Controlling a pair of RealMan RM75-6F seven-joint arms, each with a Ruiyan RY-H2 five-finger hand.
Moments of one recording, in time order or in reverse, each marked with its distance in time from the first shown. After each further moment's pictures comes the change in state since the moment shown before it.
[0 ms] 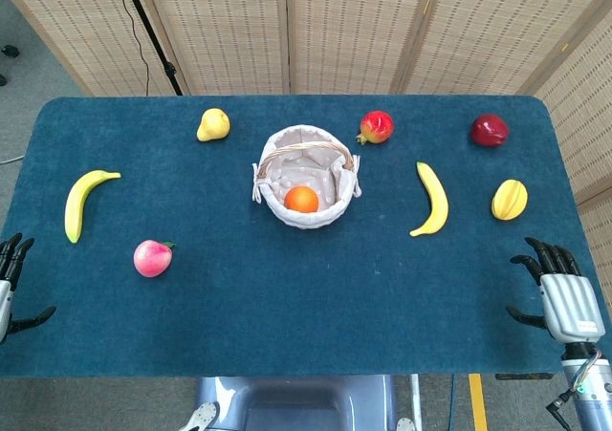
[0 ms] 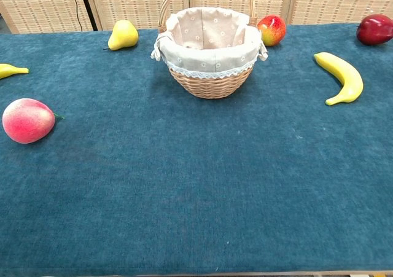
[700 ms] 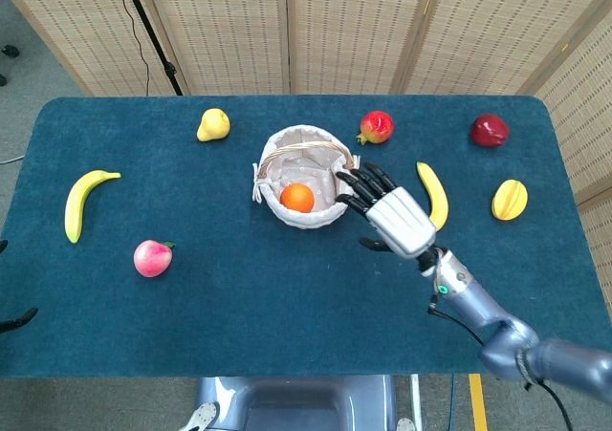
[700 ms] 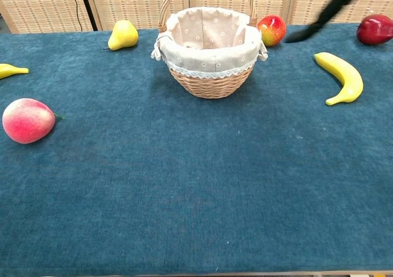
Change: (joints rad) left arm 0.023 0.009 -0.016 0.036 -0.058 -0.007 -0.072; right arm 0.565 -0.210 0.132 0.170 -0.182 -0.202 0.024
